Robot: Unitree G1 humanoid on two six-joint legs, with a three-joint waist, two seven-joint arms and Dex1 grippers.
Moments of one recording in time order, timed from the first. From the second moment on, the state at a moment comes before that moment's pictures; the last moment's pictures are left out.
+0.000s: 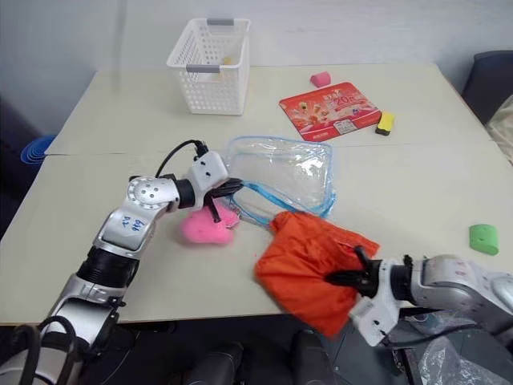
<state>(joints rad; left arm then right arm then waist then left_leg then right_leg) -0.71 0.50 -0.21 0.10 0.00 0.36 -0.71 0.02 -1.25 0.09 -0.15 -0.37 -0.83 0.62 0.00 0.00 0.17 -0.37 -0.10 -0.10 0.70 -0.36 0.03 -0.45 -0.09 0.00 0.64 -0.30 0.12</state>
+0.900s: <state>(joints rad) -0.55 0.63 -0.19 -0.23 -0.15 0.55 -0.96 -0.06 -1.00 -0.13 0.03 -0.20 -0.18 0.71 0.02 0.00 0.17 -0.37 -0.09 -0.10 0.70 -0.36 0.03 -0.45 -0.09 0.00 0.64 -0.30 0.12</state>
